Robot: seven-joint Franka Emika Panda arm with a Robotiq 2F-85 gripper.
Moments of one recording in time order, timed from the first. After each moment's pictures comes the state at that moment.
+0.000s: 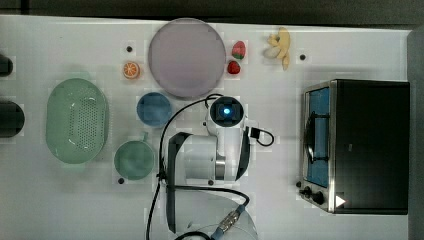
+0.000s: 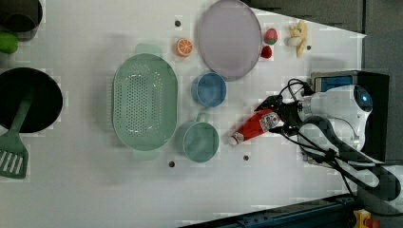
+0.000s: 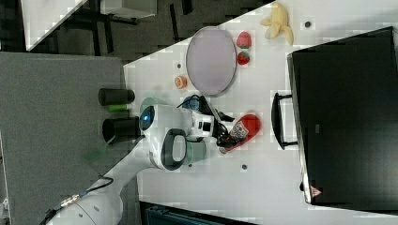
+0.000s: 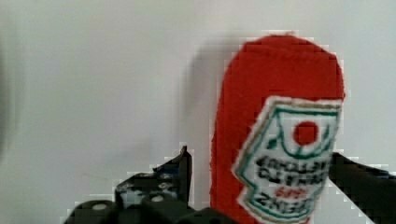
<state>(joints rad) 0.10 0.38 -0.13 -2.30 0.02 0.93 0.13</state>
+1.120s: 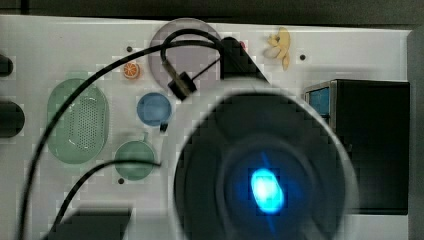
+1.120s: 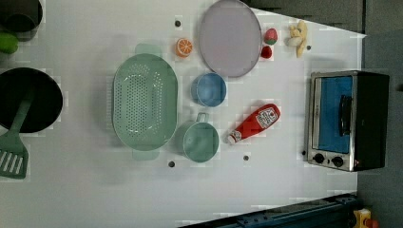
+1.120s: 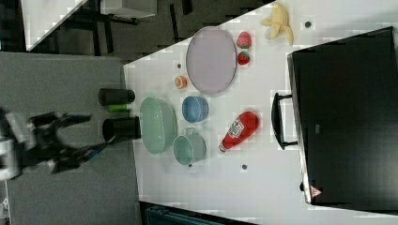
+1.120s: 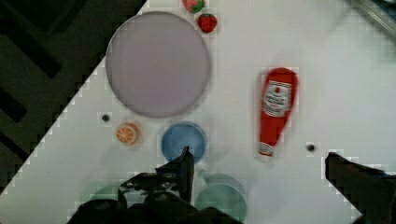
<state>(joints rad) 0.12 -0.21 -0.09 -1.72 0.04 0.06 0.13</state>
